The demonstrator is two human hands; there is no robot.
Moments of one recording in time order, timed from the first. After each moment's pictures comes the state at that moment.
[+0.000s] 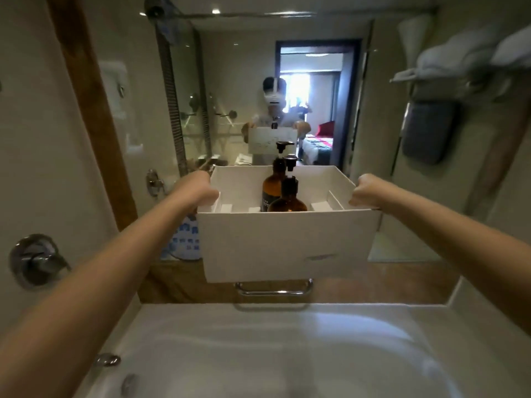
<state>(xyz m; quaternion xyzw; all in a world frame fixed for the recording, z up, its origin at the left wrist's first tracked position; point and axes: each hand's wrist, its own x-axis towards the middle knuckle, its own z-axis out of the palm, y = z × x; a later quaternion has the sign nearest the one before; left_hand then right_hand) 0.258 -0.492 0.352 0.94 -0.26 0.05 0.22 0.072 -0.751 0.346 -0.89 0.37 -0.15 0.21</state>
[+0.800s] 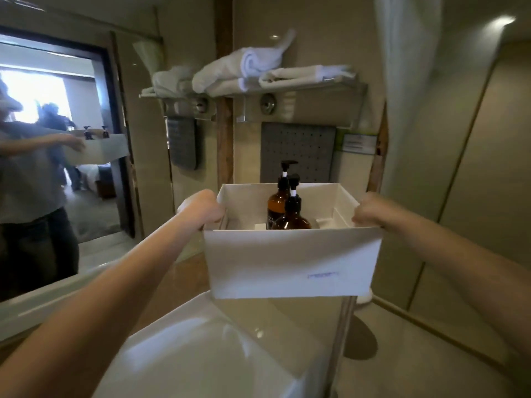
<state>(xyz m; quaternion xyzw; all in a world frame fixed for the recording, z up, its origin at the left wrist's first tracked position) -0.120 -0.788 0.340 0.76 -0.60 -0.10 0.24 -0.436 -0.821 0.352 -0.66 0.72 -0.17 0.09</state>
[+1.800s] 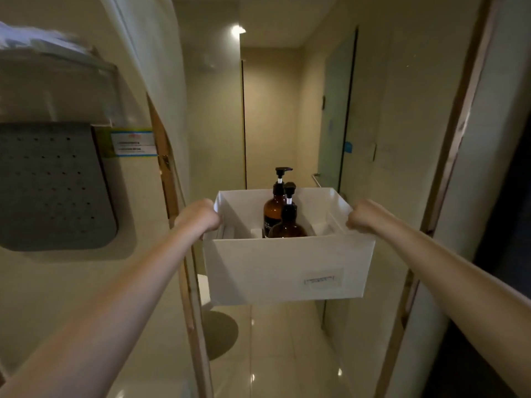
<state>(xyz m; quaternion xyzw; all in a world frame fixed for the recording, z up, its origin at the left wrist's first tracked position) -0.513 -0.920 0.323 0.51 -0.84 -0.12 0.15 -0.757 -0.717 0.320 -0.30 0.93 -0.20 0.05</state>
